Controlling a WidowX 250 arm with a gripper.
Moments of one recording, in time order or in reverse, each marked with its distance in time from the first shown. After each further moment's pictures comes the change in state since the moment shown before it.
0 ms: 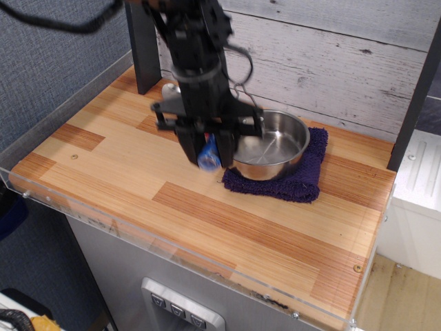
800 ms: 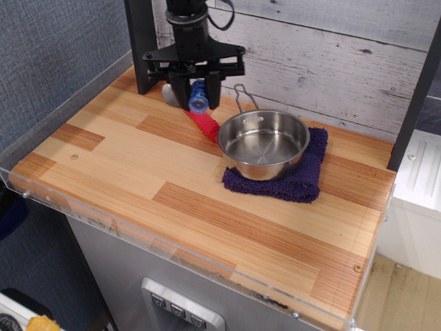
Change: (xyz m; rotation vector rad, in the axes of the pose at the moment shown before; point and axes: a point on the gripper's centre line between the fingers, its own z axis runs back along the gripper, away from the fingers) arm 0.079 0.037 -0.009 0.067 -0.032 0.212
